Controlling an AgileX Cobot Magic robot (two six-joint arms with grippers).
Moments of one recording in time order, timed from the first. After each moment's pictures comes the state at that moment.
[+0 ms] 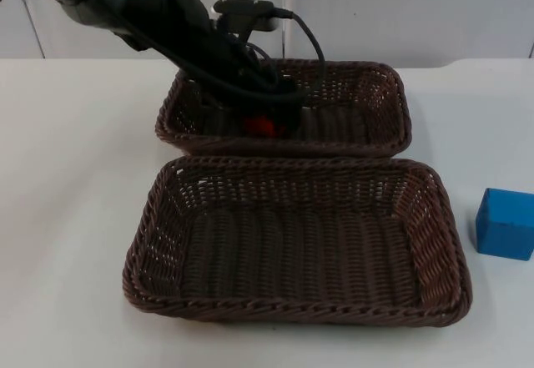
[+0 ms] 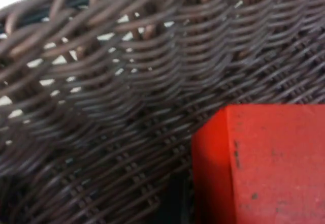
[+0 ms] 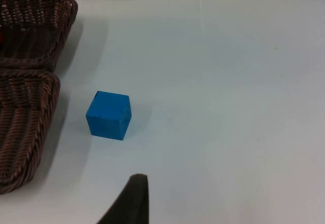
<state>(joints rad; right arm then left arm) 0.05 0.00 -0.52 -0.08 1.08 0.03 -0.35 2.46 -1.85 -0.58 0.50 0.60</state>
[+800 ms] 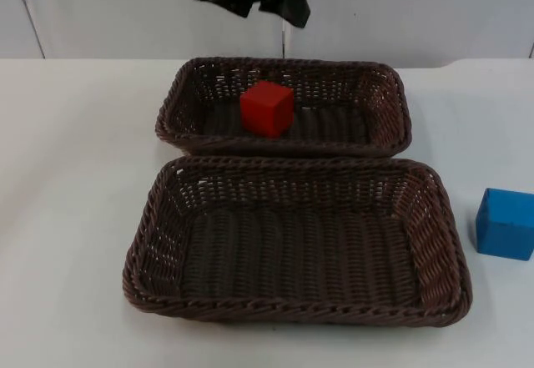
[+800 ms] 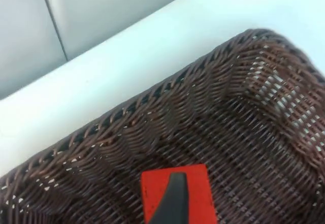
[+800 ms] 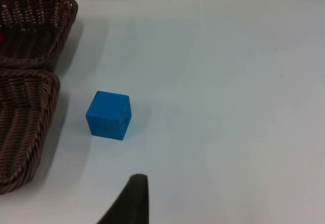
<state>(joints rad) 0.05 0.00 -0.52 -0.08 1.08 0.03 -0.35 2.18 -1.85 -0.54 0.68 0.60</state>
